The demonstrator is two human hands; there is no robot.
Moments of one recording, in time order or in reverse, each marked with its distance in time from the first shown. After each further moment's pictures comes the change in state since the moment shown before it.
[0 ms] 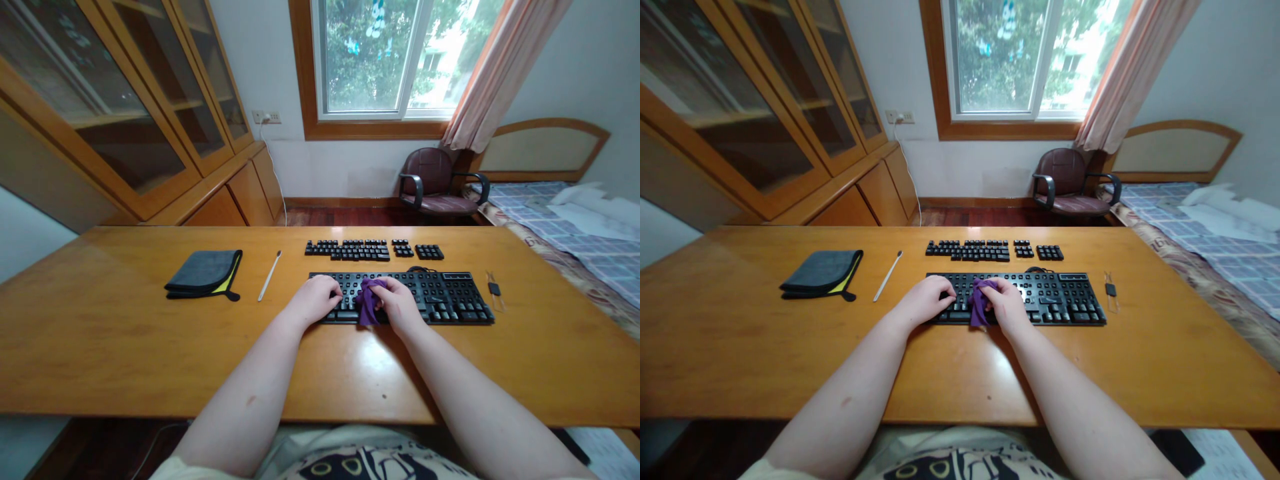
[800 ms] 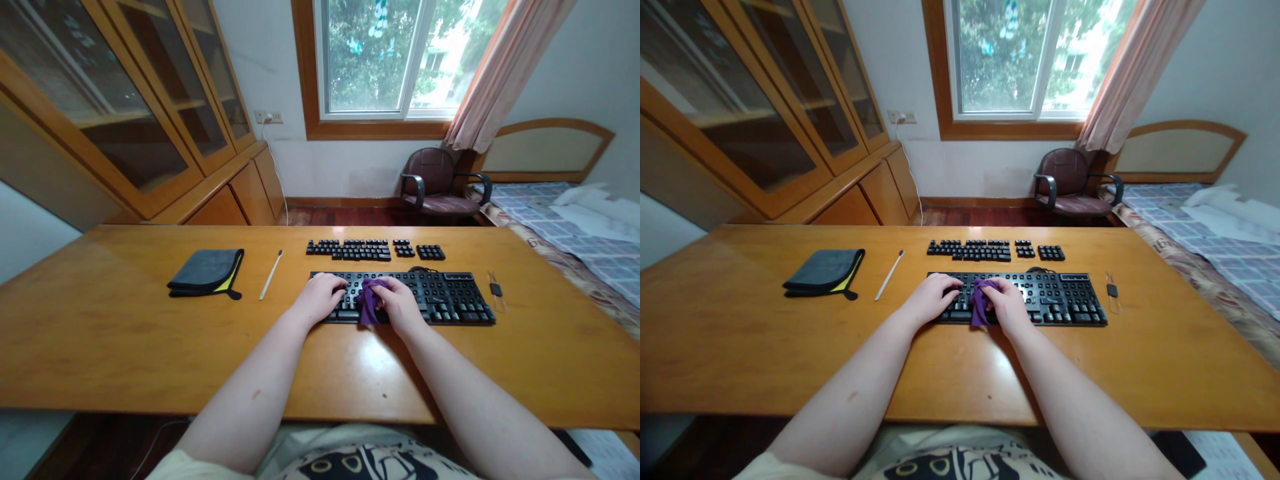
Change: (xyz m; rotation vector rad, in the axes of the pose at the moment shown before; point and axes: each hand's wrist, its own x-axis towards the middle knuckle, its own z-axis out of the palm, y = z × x) left_hand 0.002 0.000 0.008 -0.049 0.071 -0.039; right_hand -0.001 0.000 0.000 -0.016 0.002 -0.004
